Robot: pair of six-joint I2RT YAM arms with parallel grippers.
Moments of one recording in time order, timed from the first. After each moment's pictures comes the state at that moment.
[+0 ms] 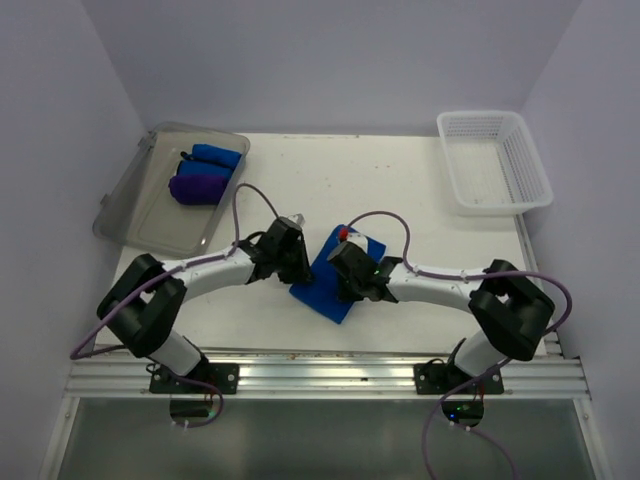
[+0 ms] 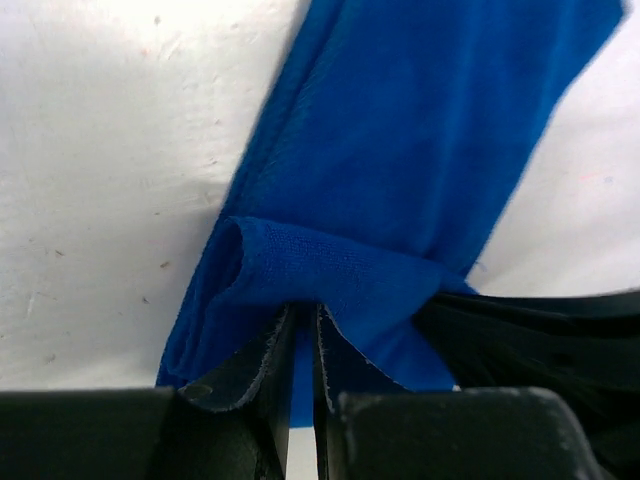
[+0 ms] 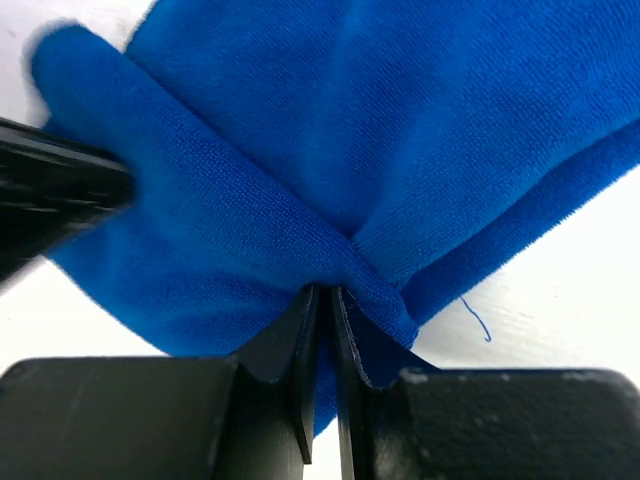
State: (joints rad) left arm -0.69 1.53 0.82 -0.20 0.11 -0.78; right arm 0.93 1.56 0.83 -0.31 0.21 0.77
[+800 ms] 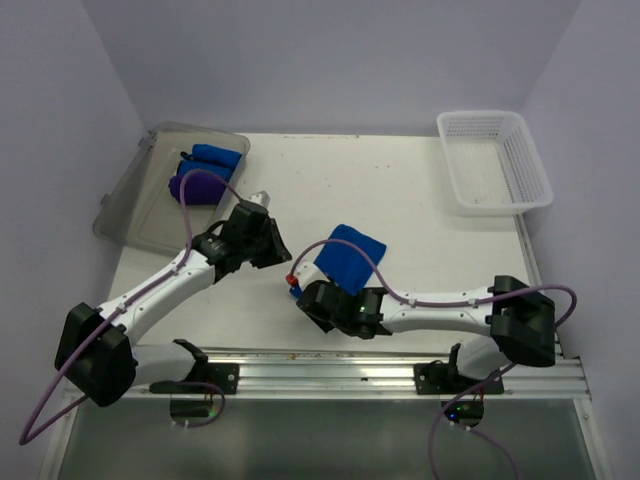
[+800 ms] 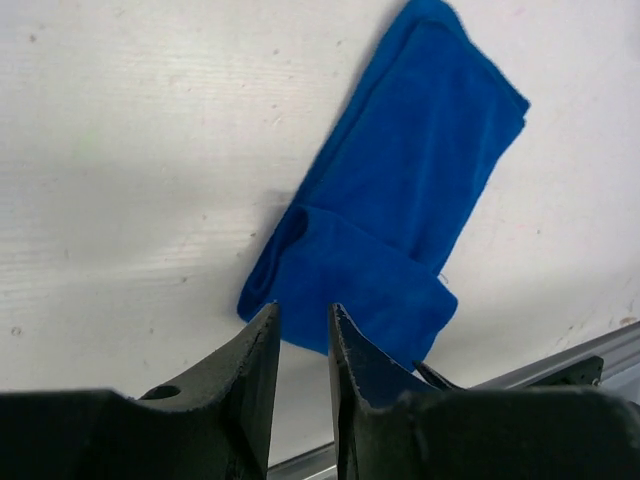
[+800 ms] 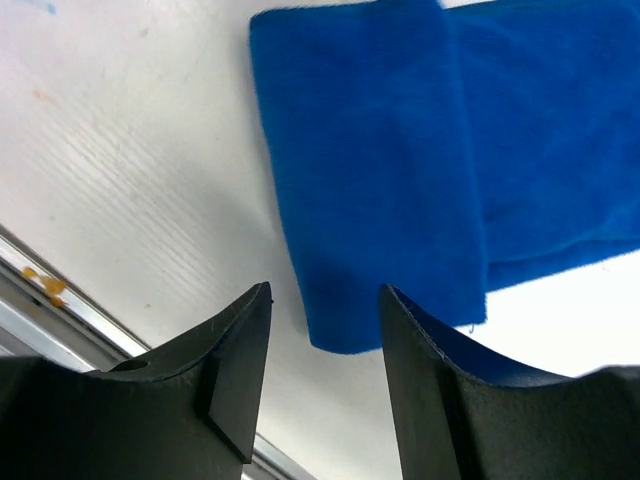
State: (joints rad) left arm -0.58 1.24 0.88 -0.46 0.03 -0.76; right arm 1.27 1.48 0.90 -0.37 0.45 0.30
